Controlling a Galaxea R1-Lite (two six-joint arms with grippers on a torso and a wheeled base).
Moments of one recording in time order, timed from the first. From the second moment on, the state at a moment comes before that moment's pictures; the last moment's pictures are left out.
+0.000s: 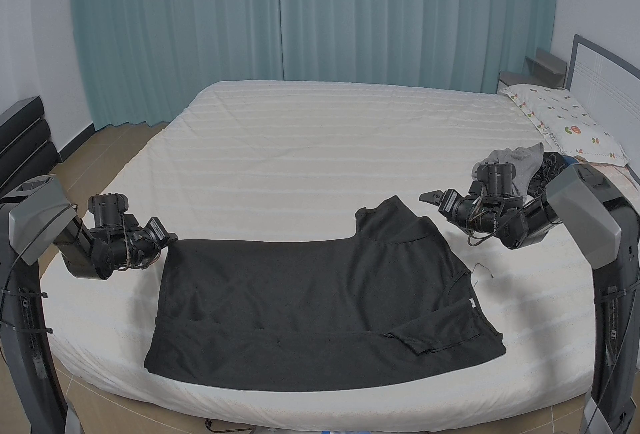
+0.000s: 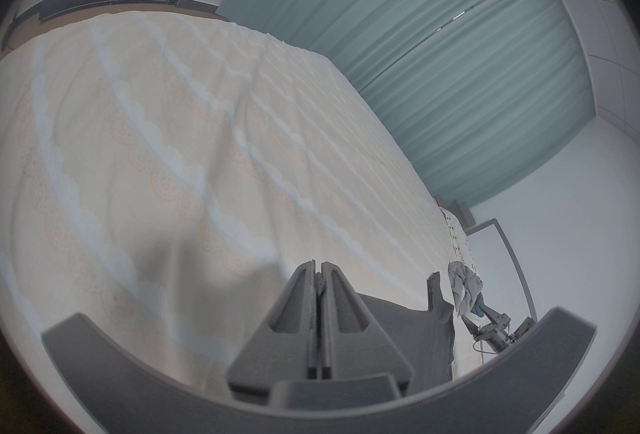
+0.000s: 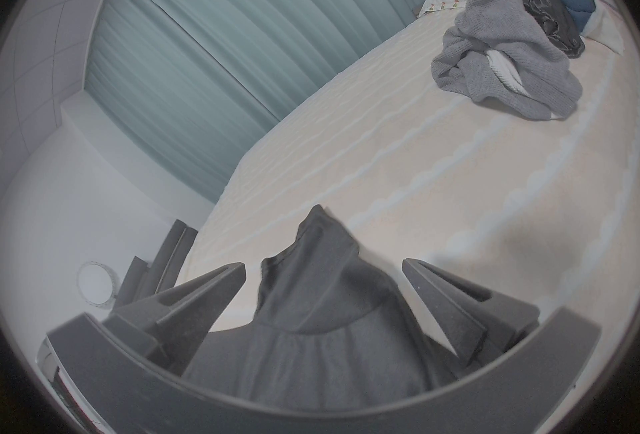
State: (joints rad) left arm 0.15 2.35 -1.06 -0.73 -0.42 -0.68; right arm 0.15 2.48 -1.47 -0.56 0.23 0.65
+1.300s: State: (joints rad) left arm 0.15 2.31 -1.05 -0.73 -0.37 -0.69; right arm 0.15 2.59 -1.62 -0.55 0.16 0.65
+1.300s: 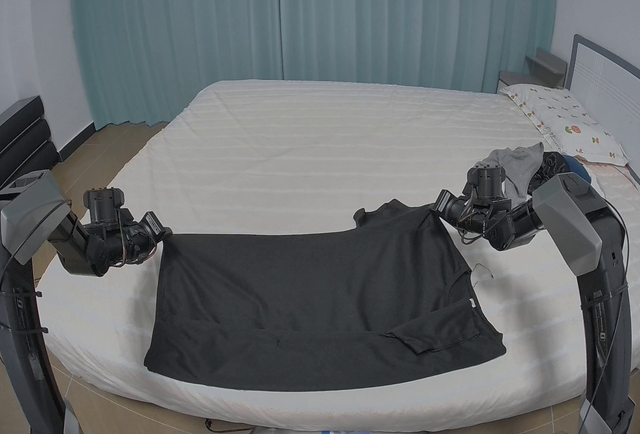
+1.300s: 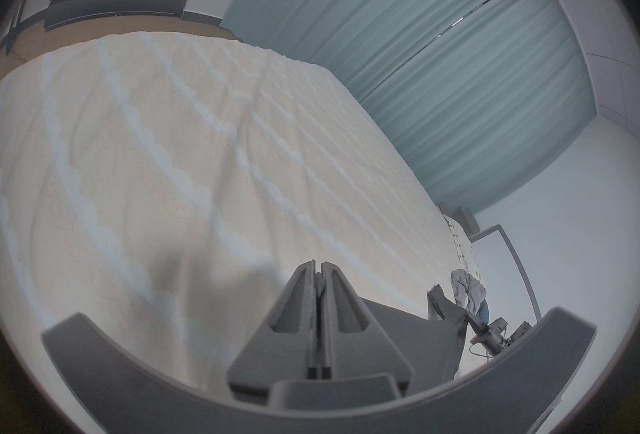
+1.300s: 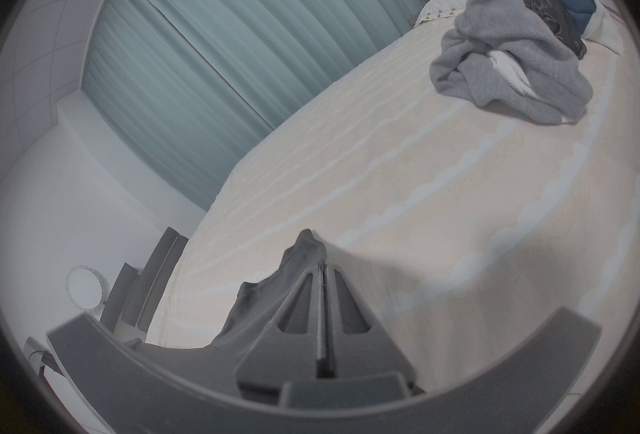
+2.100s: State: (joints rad) left arm 0.16 2.28 -1.05 -0.73 -0.36 -0.69; right arm 0.14 2.52 -1.45 -0.74 0.16 0.65
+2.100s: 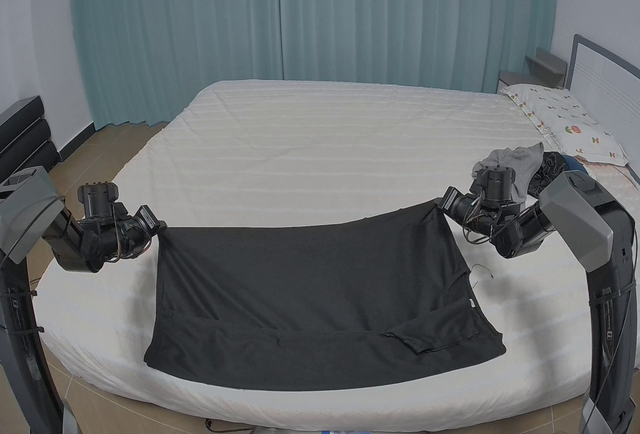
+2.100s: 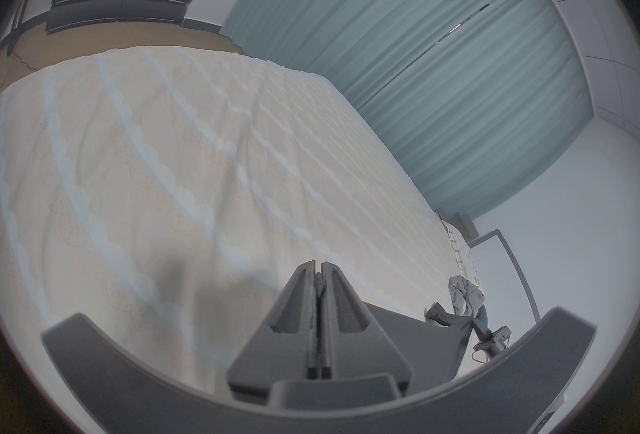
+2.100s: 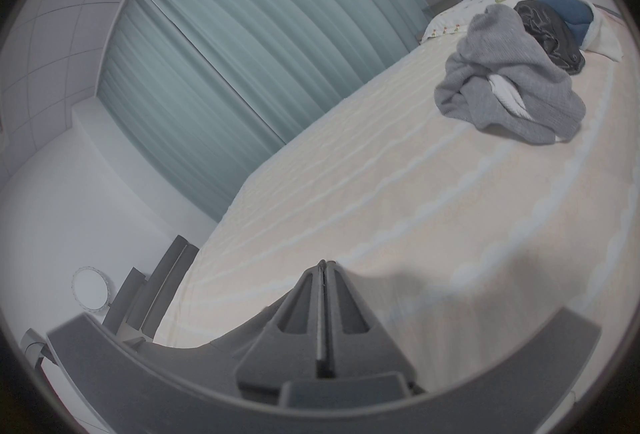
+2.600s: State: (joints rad) left arm 0.17 2.28 -1.04 -0.73 -0.36 -0.69; right arm 0.13 2.52 -1.42 -0.79 0.16 0.65
